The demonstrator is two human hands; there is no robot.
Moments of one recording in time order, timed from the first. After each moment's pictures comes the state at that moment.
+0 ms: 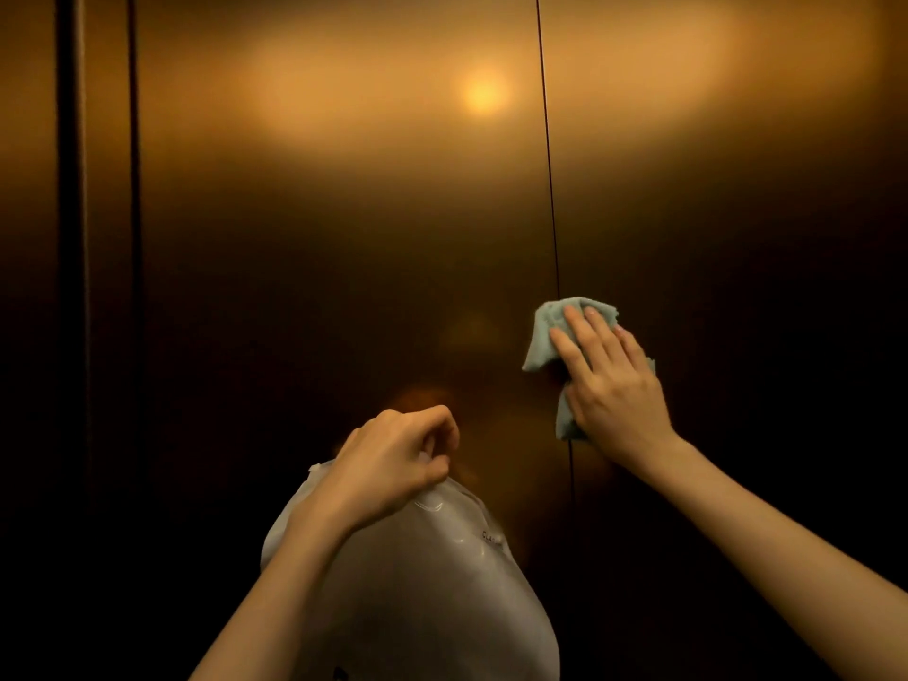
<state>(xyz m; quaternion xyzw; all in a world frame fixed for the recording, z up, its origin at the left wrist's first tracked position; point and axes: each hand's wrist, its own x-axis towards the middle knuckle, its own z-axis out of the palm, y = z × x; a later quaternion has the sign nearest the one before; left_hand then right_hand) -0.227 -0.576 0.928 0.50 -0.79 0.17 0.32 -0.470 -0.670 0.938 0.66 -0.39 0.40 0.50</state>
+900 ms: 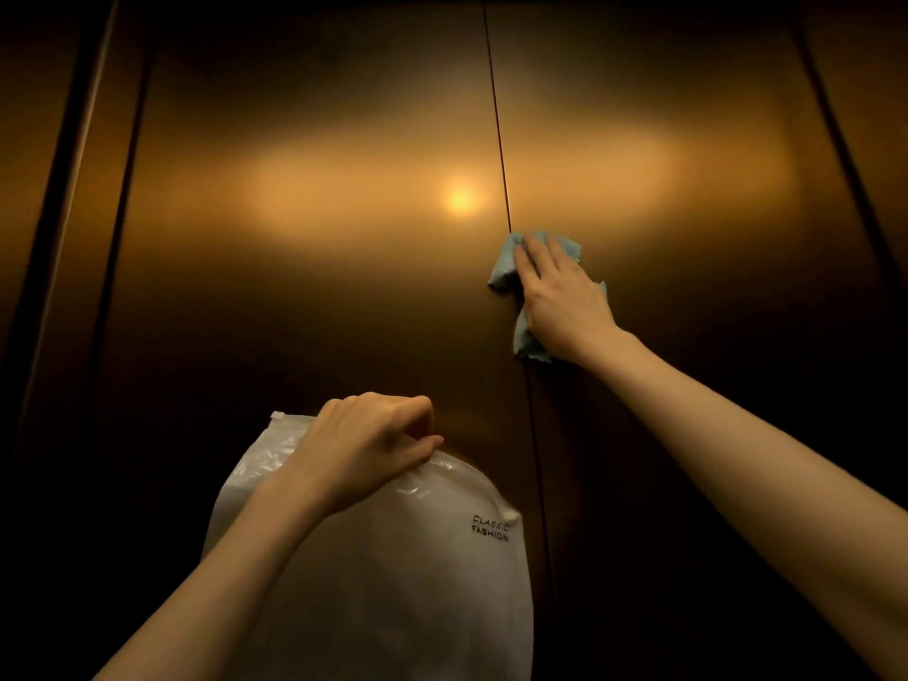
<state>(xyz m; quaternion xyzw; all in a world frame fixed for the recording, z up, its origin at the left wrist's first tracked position) -0.232 -0.598 1.013 0.41 -0.75 0.41 0.32 -0.461 -0.674 1.115 0.65 -0.43 0.40 0.49</state>
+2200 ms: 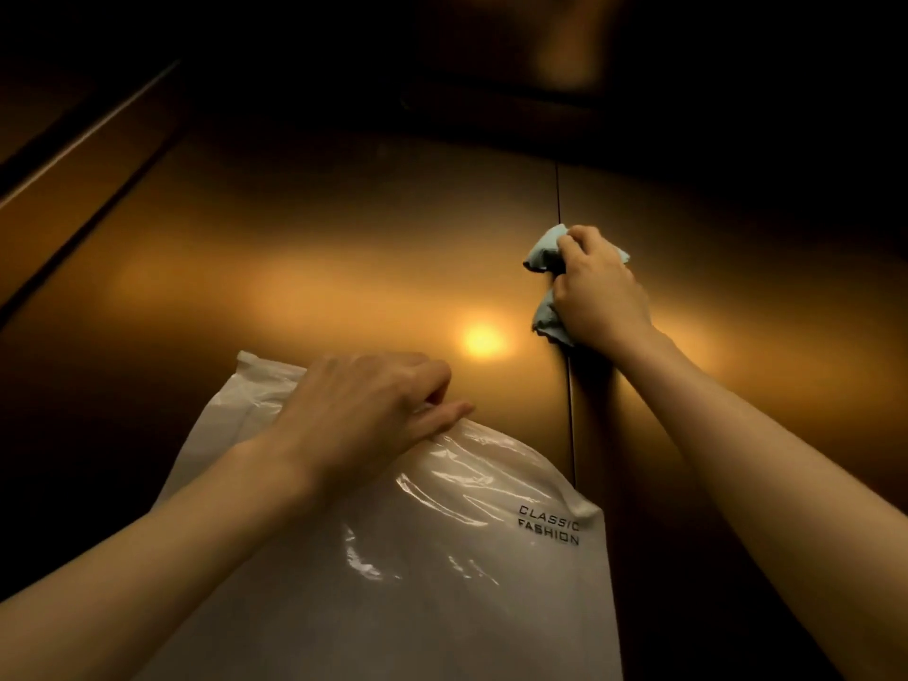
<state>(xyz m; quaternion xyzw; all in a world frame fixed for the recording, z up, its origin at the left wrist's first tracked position) -0.228 -0.658 1.208 0.28 -0.58 0.62 0.44 -0.436 -0.702 1.342 0.58 -0.34 0.55 0.50</state>
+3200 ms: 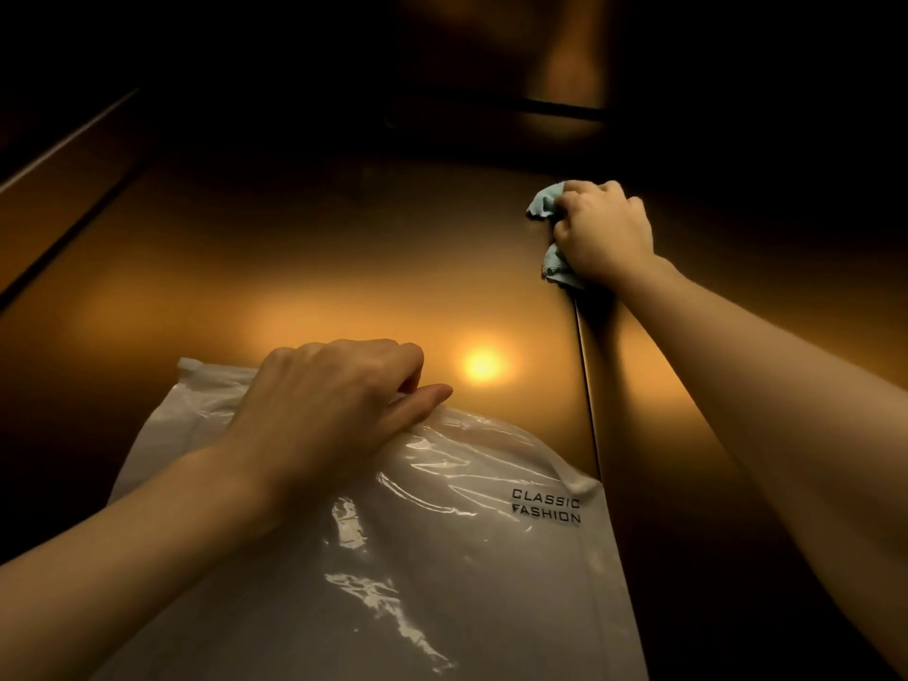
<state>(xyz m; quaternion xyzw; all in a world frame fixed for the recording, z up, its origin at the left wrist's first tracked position) -0.215 -0.662 1.253 0.31 -0.56 0.62 0.46 -0.438 -0.709 1.451 0.51 -0.35 0.54 0.57</state>
